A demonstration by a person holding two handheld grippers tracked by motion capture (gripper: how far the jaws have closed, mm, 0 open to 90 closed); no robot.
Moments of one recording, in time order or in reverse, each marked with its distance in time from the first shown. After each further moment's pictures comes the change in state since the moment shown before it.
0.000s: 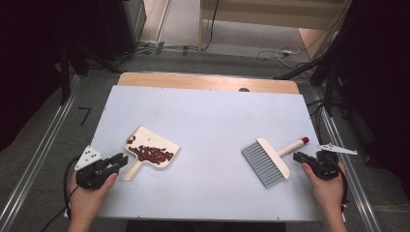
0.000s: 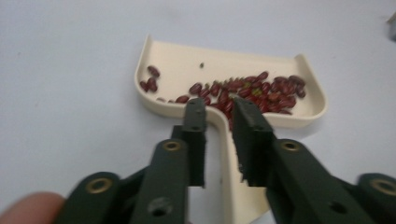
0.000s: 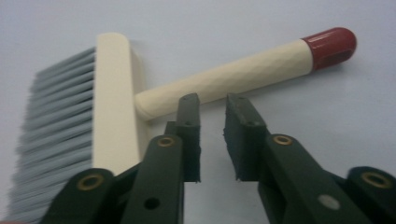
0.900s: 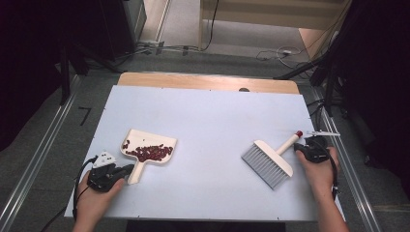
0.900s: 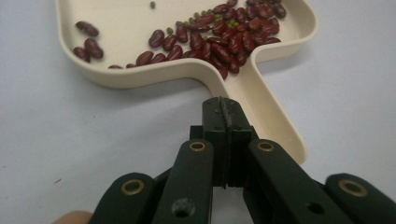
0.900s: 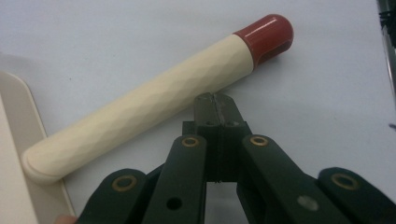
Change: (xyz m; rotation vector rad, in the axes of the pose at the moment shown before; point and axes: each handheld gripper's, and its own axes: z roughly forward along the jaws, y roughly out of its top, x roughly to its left) left arm -0.013 -0.012 0.026 0.172 -0.065 0.033; right arm -0.005 0.034 0.043 0.119 -0.189 -0.023
